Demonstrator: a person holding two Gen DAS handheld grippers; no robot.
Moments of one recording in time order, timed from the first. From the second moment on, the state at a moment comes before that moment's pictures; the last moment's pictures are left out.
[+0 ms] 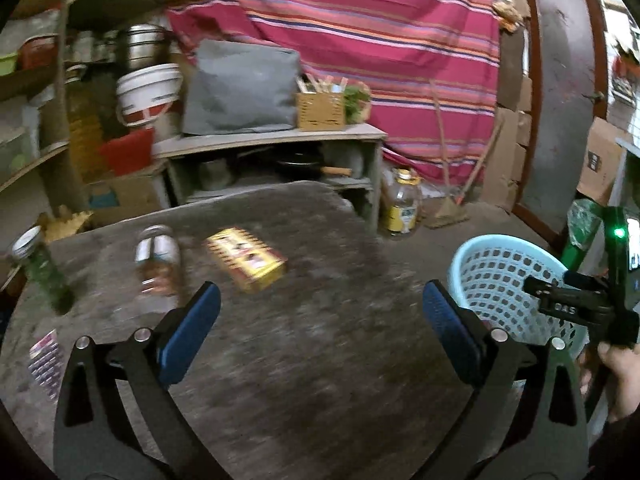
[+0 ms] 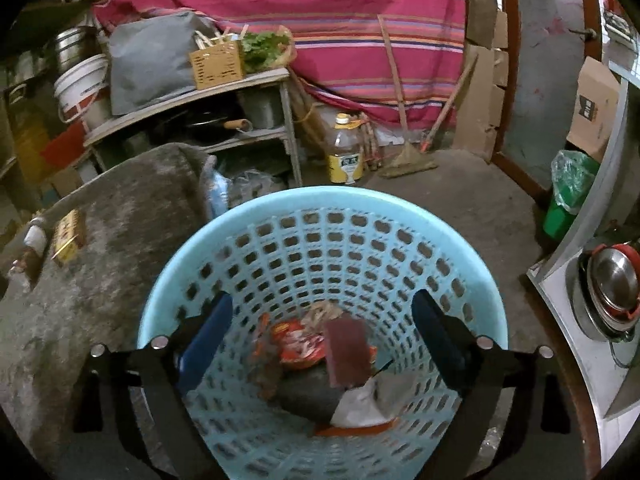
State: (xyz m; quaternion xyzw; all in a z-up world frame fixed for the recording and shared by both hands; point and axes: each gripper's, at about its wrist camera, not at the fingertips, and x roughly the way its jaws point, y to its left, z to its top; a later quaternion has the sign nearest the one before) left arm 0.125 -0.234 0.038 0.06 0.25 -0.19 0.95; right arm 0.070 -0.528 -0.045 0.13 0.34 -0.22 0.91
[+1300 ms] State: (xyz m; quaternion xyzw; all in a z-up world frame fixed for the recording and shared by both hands) left arm 0.017 -0.043 0.016 0.03 0.20 -0.08 0.98; right arm -0.039 -0.271 -0.003 0.04 0.20 -0.11 0.97
